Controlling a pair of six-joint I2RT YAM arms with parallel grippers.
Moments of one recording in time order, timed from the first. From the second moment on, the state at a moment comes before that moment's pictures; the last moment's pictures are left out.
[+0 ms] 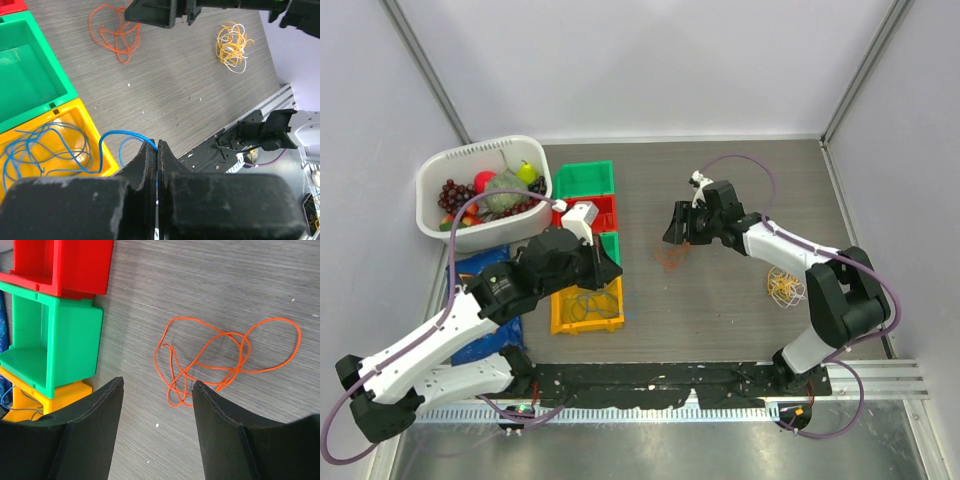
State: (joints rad) left arm -0.90 0.92 1.01 -0.63 -0.09 -0.68; right arm 0.46 1.58 0.98 -0.13 -0.28 0.43
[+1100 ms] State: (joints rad) left arm -0.95 0.78 0.87 -0.68 -0.51 -0.89; right arm 0.50 1.58 0.97 -0.13 -0.29 0.45
